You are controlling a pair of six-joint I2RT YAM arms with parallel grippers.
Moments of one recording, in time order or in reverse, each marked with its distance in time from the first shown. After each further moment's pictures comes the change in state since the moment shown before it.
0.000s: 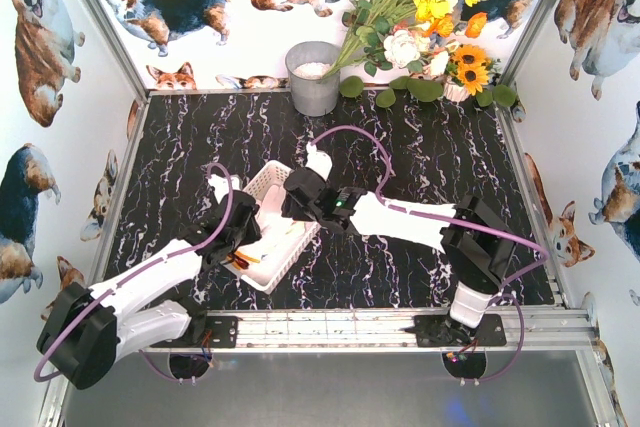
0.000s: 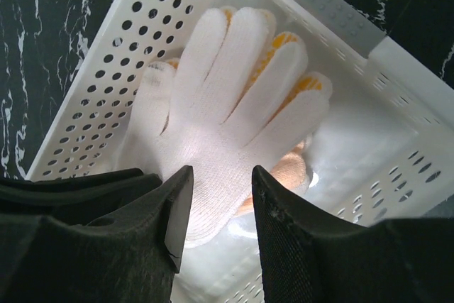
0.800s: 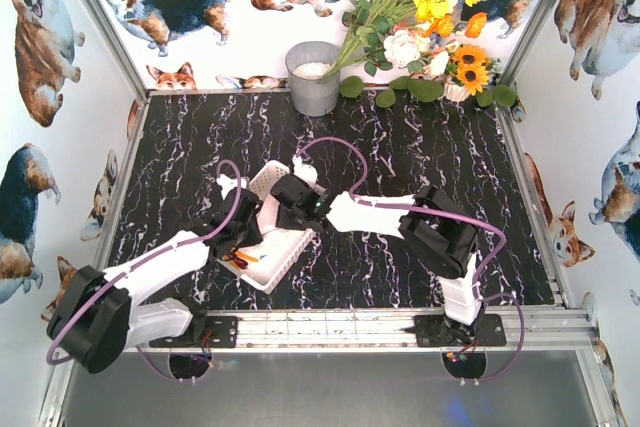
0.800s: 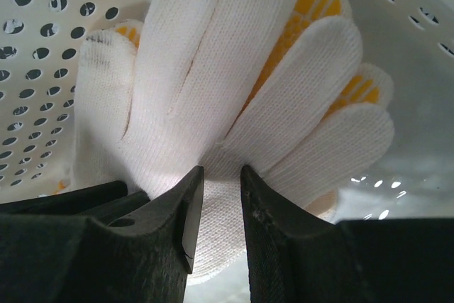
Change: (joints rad) left arm 0.030 0.088 0.024 -0.026 0.086 0.058; right arm -0.007 0.217 0.094 -0.010 -0.117 0.030
